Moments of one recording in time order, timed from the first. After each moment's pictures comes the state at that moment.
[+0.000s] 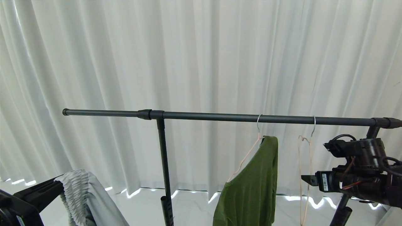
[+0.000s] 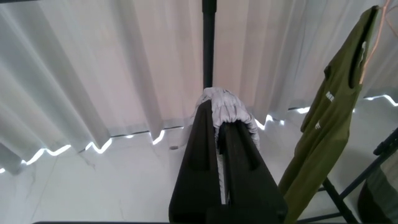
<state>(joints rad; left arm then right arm) -0.15 0.81 -0.35 -0.19 -0.12 0.07 0.25 1.69 -0.49 -0.46 -0.09 0.19</state>
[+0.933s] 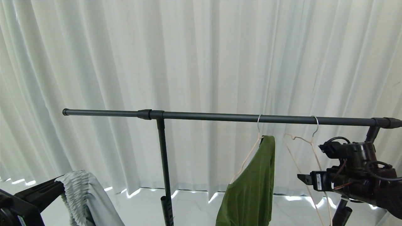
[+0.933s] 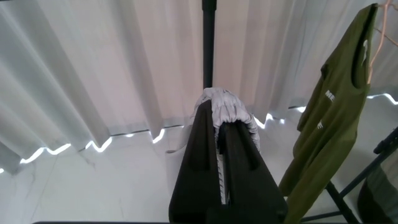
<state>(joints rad) -0.15 0.82 -0.35 -0.19 -0.12 0.07 0.26 1.79 -0.46 -0.62 -0.11 0.19</state>
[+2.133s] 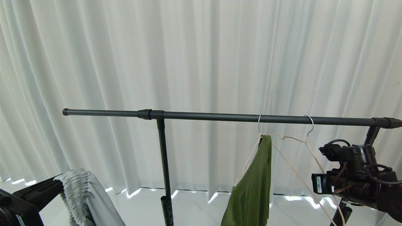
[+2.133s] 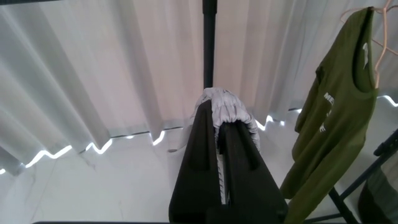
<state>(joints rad) -0.15 0.81 -0.36 -0.19 -0.12 0.07 0.26 1.78 -0.44 -0.64 -0.11 0.20</state>
